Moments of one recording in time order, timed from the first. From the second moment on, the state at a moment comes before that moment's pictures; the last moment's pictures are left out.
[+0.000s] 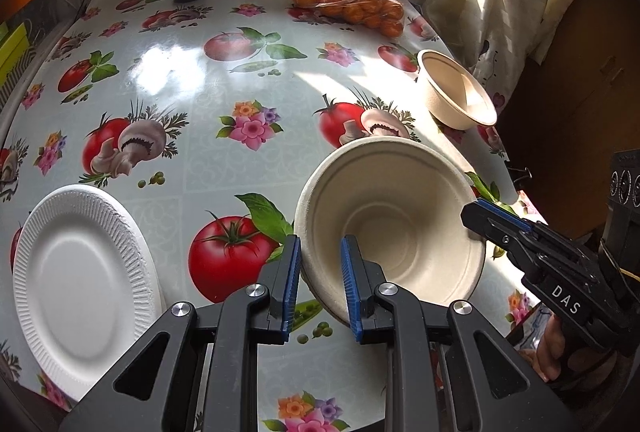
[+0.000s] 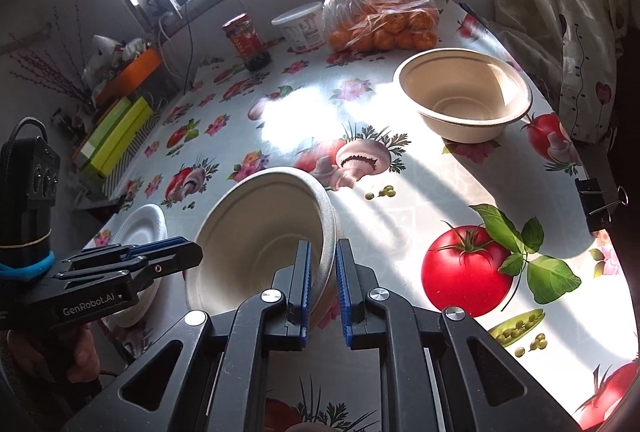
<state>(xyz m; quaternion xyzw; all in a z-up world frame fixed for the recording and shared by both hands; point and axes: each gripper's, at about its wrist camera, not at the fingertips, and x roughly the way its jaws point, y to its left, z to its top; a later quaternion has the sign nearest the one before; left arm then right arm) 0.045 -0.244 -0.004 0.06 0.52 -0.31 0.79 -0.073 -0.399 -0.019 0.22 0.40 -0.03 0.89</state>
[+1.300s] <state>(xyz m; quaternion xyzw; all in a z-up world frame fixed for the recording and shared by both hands) 0.066 -0.407 0.018 0.04 0.51 -0.34 0.79 -0.074 -0.553 0.004 0.19 0.36 -0.16 0.90</state>
